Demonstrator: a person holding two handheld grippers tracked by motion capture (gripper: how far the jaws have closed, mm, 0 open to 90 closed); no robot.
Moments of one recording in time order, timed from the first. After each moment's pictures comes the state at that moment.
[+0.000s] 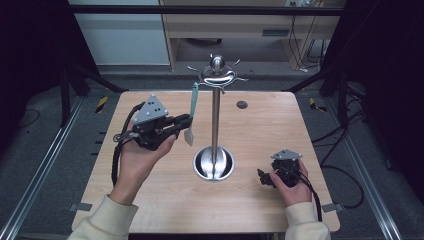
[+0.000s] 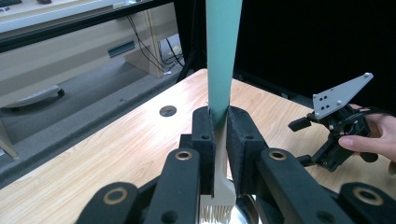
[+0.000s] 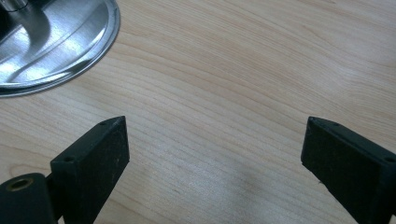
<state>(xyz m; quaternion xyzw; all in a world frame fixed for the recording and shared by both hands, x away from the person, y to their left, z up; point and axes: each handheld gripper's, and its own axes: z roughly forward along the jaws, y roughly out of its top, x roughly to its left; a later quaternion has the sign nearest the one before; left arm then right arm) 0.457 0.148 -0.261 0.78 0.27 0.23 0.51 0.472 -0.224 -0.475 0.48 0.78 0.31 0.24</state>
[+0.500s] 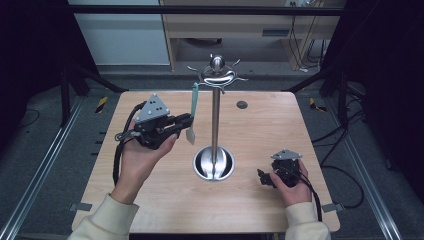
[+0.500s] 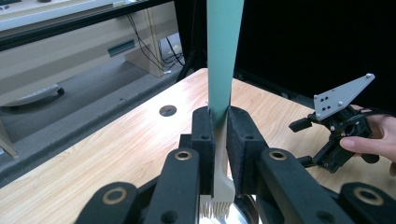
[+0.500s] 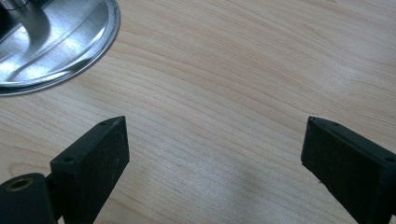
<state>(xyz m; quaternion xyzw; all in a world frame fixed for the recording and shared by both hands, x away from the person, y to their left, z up) 0.459 0.147 -0.261 0.79 0.27 0.22 0.51 0.472 -0.224 -0.476 0.48 0.78 0.31 0.24</state>
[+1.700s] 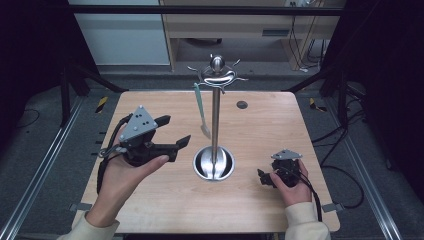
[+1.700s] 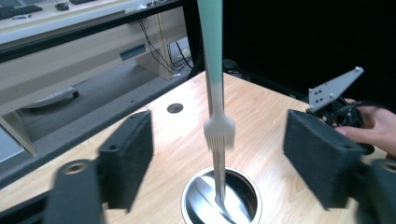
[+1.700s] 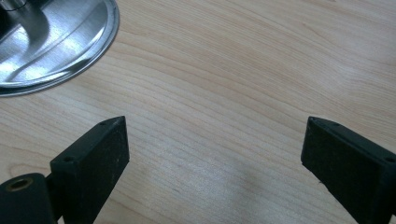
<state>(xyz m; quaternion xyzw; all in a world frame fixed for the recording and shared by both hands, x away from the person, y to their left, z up) 0.420 0.161 -0.260 0.78 0.27 0.25 0.51 0.472 -0.224 -0.476 0.48 0.78 0.31 0.24</state>
